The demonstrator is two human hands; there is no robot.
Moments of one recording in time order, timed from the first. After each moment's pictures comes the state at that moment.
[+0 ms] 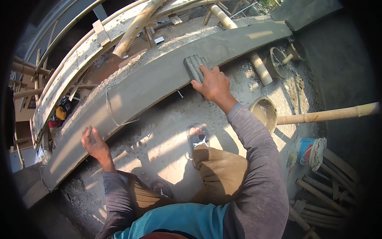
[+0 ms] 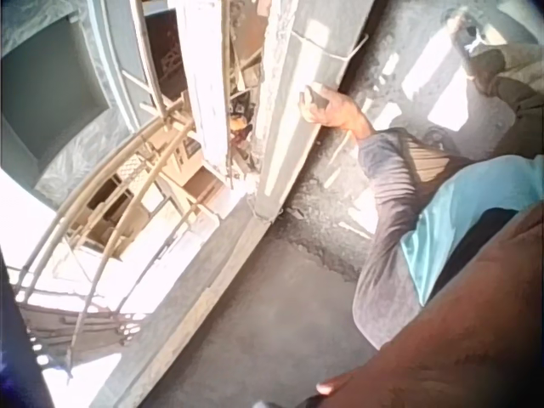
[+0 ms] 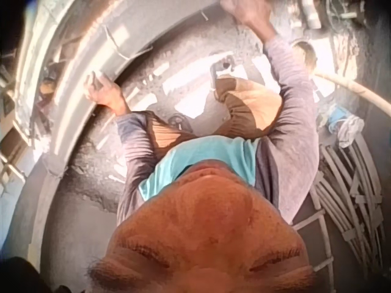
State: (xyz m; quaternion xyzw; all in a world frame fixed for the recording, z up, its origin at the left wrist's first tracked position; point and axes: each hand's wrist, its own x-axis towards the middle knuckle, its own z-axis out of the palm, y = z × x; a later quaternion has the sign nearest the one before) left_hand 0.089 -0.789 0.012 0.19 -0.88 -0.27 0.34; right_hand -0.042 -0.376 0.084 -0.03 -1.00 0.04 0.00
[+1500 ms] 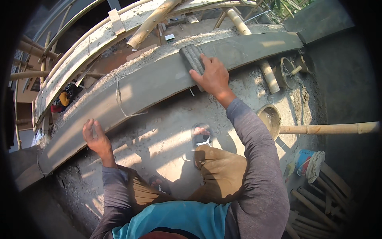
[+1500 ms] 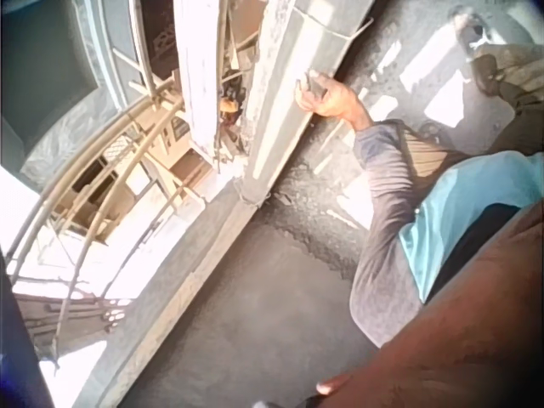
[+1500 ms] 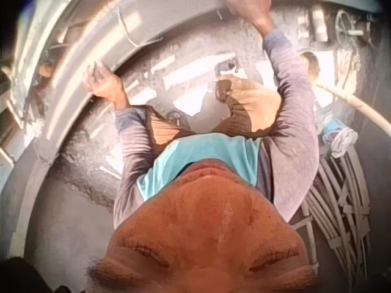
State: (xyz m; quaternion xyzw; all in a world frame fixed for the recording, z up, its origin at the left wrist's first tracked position) left_hand 0.097 -0.790 0.029 0.19 -0.86 -0.30 0.36; right_hand -0.073 -0.398 0.062 0.08 -0.98 0.14 0.13
